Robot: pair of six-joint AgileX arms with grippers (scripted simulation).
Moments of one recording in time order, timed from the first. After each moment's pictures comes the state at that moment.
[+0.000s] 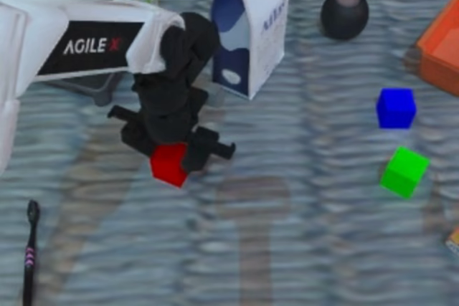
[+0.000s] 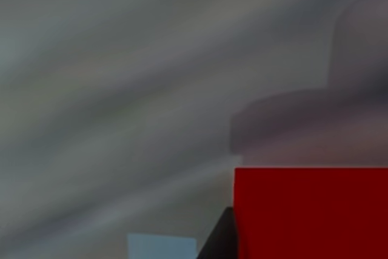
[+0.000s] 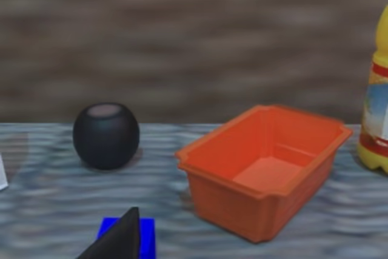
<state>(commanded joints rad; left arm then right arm) -0.51 2.21 1.51 -0.86 0.00 -0.06 0.00 0.00 0.00 0.00 0.00 0.00</state>
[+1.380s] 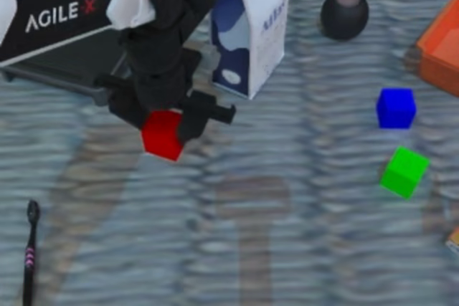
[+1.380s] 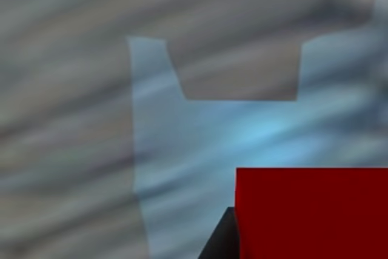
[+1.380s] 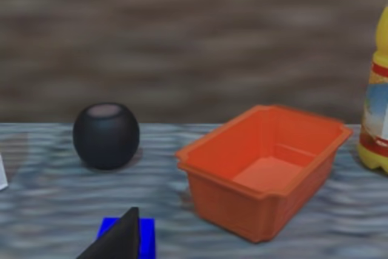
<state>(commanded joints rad) -0.51 2.08 1.65 -1.11 0.00 -0.13 0.00 0.00 0.00 0.00 0.00 0.00</state>
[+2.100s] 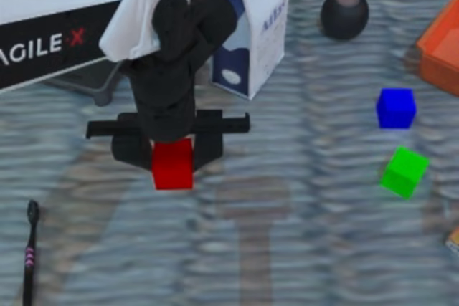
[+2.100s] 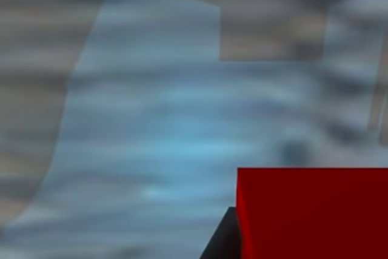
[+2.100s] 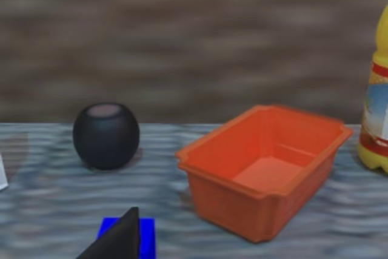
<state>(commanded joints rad) -0.62 1.90 1.47 -1.11 -0.01 -0.62 0.00 0.00 0.00 0.00 0.00 0.00</state>
